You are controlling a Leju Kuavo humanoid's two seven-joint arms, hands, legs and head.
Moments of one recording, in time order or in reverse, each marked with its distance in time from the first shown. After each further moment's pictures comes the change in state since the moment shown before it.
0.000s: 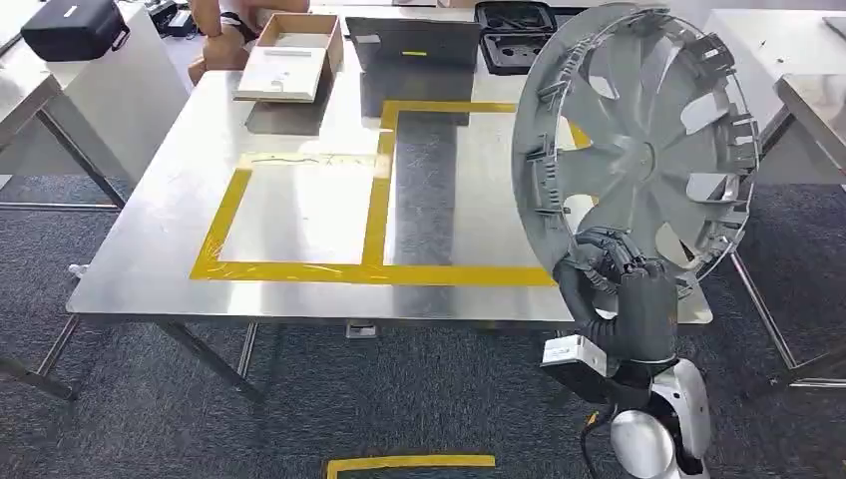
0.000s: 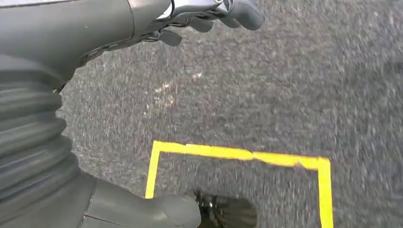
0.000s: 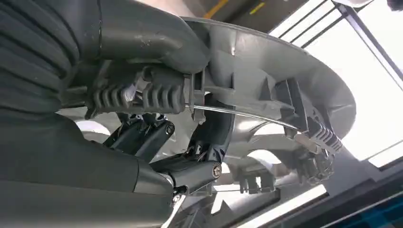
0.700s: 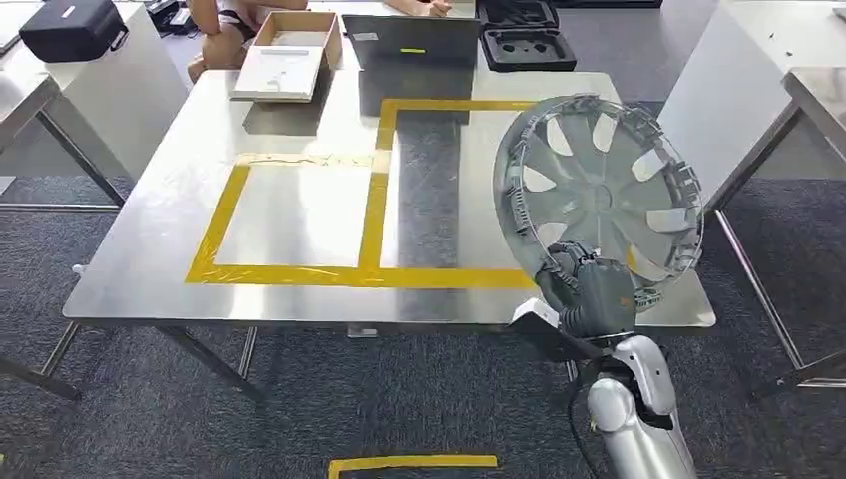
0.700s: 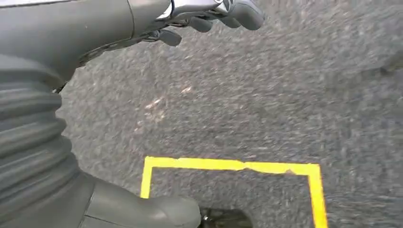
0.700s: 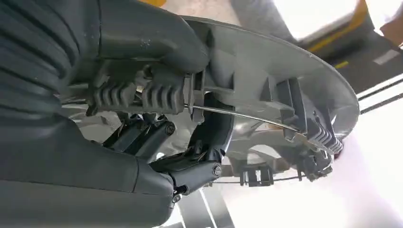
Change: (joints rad) left arm 0.004 0.002 -0.008 0.001 -0.049 0.040 -0.061; right arm -0.141 -0.021 -0.023 0.419 0.114 -0.015 0.035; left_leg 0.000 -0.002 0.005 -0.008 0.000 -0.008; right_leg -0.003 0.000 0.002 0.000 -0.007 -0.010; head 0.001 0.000
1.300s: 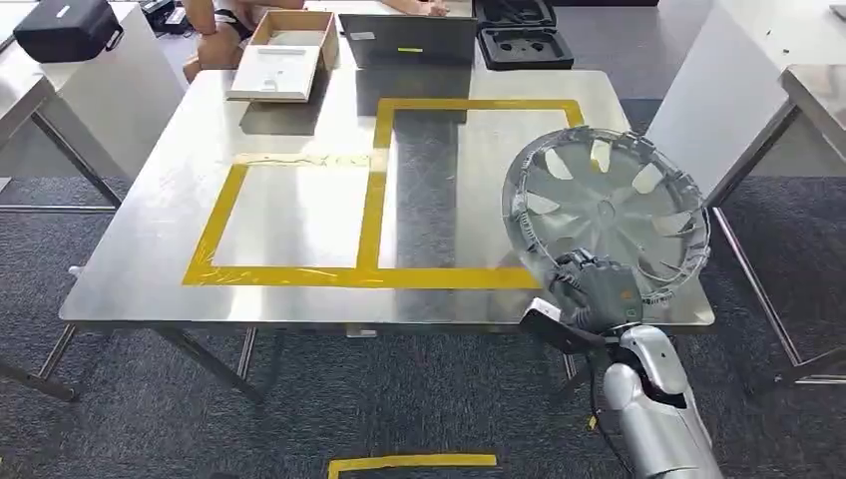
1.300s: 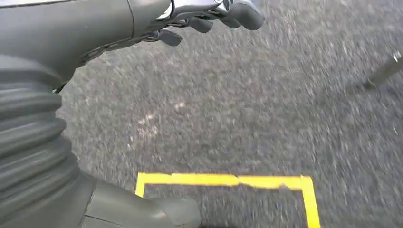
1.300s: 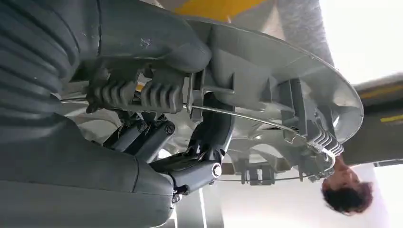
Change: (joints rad) left arm -0.002 0.003 -0.010 0.000 -0.007 0.063 -0.023; right arm -0.164 -0.071 -0.015 0.314 0.134 0.003 -0.057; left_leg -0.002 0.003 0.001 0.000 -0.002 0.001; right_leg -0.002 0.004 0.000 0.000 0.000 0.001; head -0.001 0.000
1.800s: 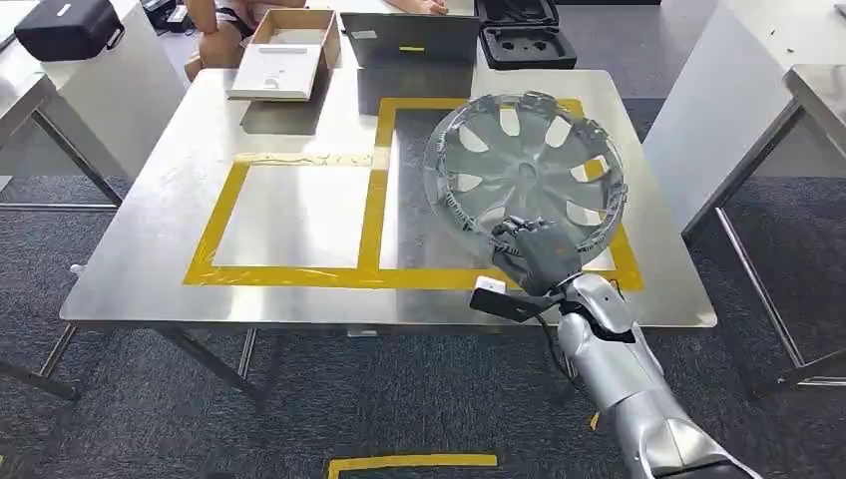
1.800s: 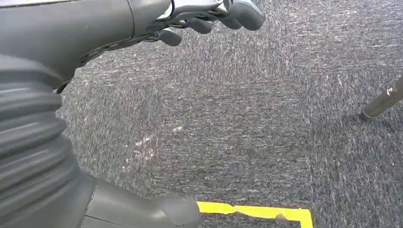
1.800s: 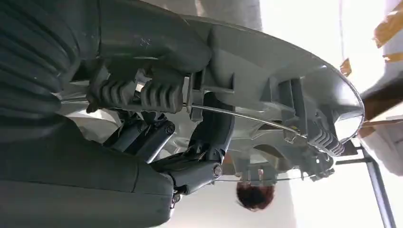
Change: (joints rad) left arm 0.002 -0.006 0.000 0.002 -0.003 0.094 -0.028; right arm -0.263 0.066 0.187 0.310 -0.011 -0.039 -0.126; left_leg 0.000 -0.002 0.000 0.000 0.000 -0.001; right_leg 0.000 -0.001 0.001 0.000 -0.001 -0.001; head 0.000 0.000
